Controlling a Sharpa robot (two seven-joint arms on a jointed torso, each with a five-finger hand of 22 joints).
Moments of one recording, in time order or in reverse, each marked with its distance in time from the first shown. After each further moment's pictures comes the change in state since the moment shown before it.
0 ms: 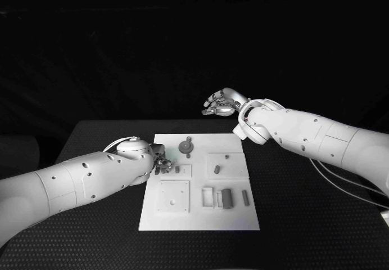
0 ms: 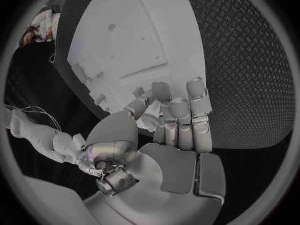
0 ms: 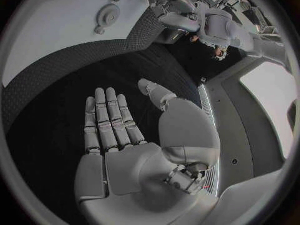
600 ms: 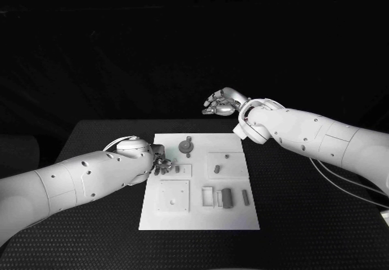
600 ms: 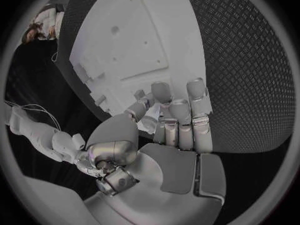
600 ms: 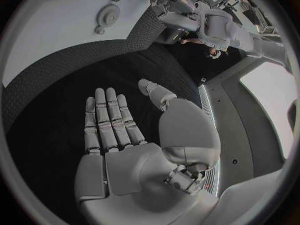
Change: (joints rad) left arm 0.001 0.001 0.001 -0.006 0.032 0.027 -0.002; left_hand -0.050 0.050 -0.002 -0.004 0.052 0.007 -0.001 0.006 0.007 0.005 -0.002 0.015 0.006 0.009 -0.004 0.015 0.001 0.000 0.002 0.002 0.016 0.000; right arm 0.000 0.000 0.000 0.000 0.000 0.000 0.000; right_hand 0.000 0.000 0.000 0.000 0.000 0.000 0.000 0.000 -0.001 0.000 0.000 0.000 -0.002 0.000 0.000 -0.004 0.001 0.000 0.000 0.000 -0.004 0.002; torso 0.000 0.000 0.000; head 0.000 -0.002
